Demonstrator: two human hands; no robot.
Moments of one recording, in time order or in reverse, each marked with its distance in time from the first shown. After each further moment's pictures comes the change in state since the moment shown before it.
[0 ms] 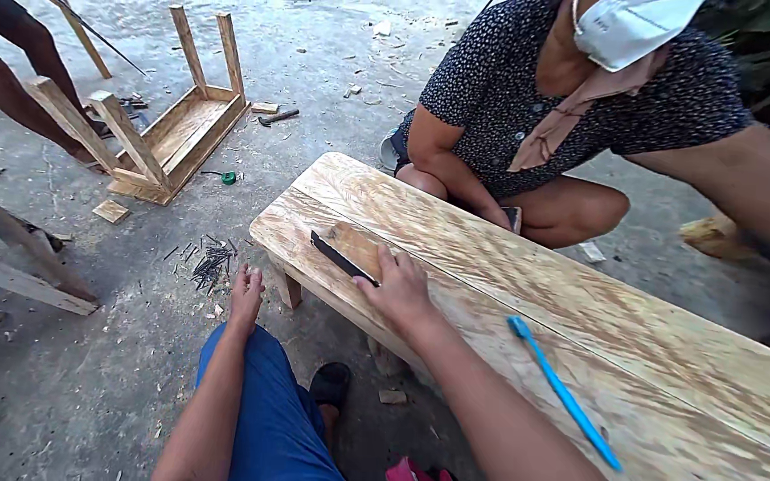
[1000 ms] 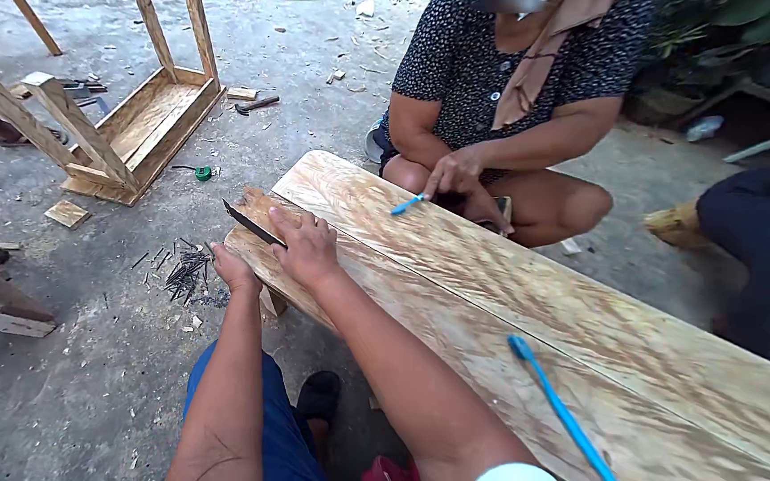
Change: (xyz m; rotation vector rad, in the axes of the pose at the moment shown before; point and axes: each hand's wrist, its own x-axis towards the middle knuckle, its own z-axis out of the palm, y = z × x) left_hand 0.071 0.067 0.069 -0.664 0.498 -0.054; right_hand 0.100 -0.095 0.028 0.002 -0.040 -0.211
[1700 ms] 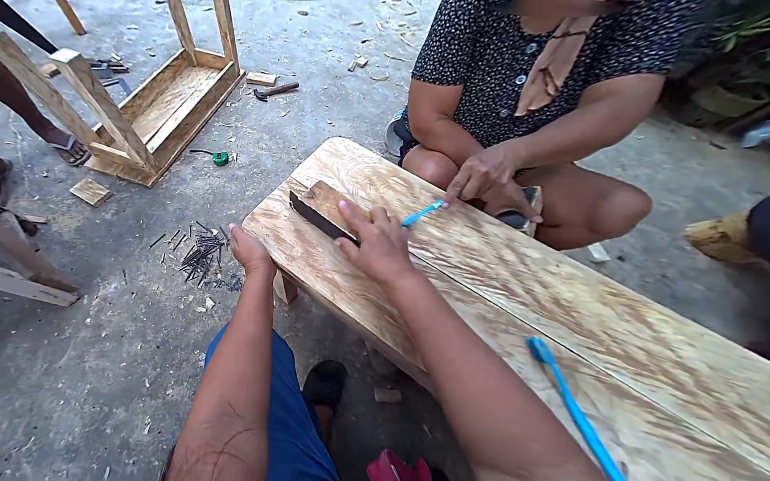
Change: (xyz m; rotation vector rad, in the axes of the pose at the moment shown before) left_hand 0.000 0.005 -0.001 0.126 0.030 -0.011; right_hand -0.028 0.070 -0.018 -0.042 0.100 -0.004
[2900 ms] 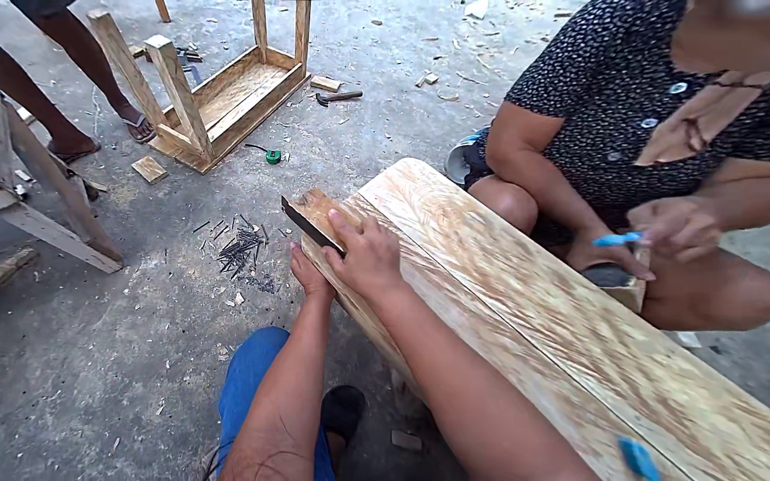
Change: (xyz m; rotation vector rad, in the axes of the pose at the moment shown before) left_hand 0.003 -0.042 0.001 -0.210 -0.023 0.046; right_hand 0.040 -0.091 0.042 -0.002 0.043 -0.219
